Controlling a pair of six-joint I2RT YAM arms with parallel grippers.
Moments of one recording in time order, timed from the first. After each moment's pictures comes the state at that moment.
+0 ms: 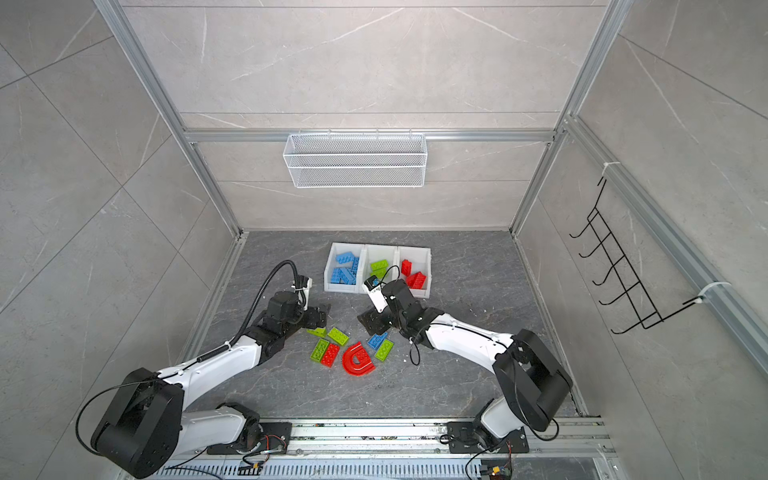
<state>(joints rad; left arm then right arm) -0.45 1.23 0.56 0.09 -0.09 -0.19 0.74 1.55 0.92 -0.08 -0.13 0.07</state>
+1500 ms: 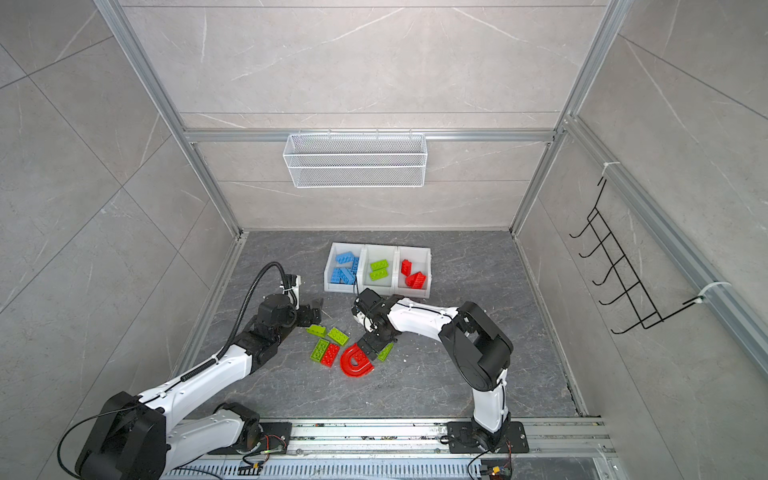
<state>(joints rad) -0.45 1.13 0.53 0.09 -0.18 -0.23 0.82 1.90 1.24 -0.69 -0.03 -0.03</state>
